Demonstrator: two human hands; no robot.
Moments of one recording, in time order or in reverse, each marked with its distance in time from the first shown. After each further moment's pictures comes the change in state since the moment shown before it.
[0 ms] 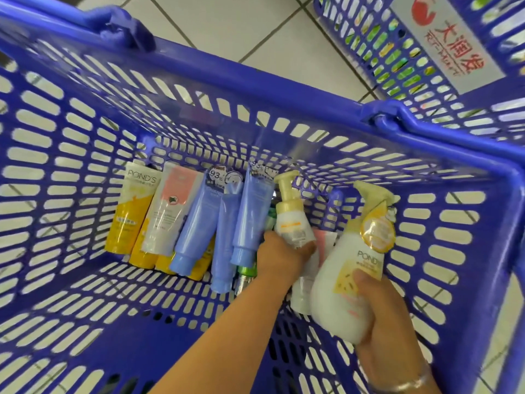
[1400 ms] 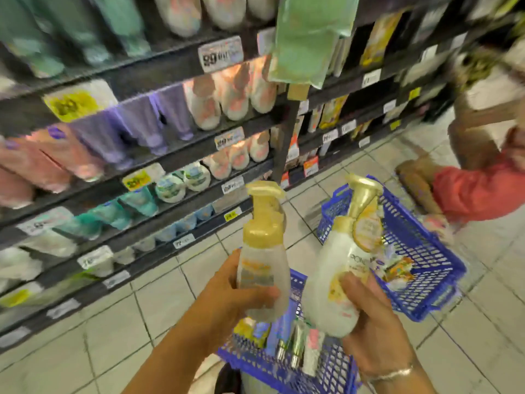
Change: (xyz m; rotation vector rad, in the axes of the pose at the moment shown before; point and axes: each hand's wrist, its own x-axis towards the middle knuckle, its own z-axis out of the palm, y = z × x) left_hand -0.512 0.077 -0.370 -0.712 -0.271 0.769; right_hand -0.450 -0.272 0.163 0.241 -0.620 -0.326
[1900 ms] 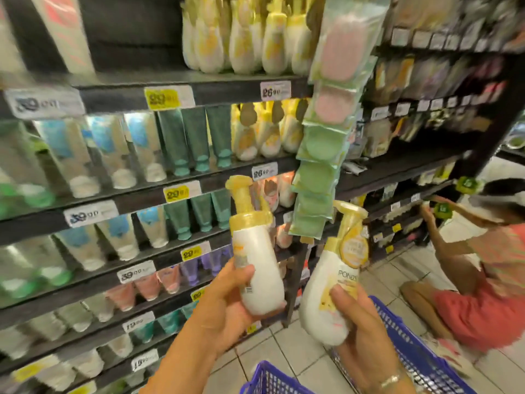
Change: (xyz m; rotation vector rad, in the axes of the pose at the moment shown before) left_hand -0.146 0.225 0.045 -0.438 -0.115 0.319; right_hand -0.107 -0.114 0.177 -0.100 -0.327 -0.239
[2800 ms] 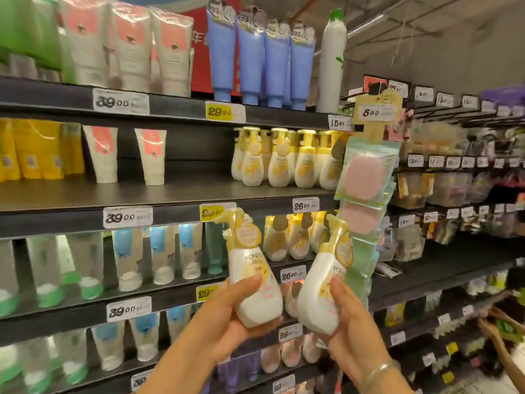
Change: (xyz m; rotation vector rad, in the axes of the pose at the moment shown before) left_hand 0.026 0.124 0.052 0.164 0.038 0.174; right_hand 0.100 -0.079 0.109 0.021 -0.291 -0.060
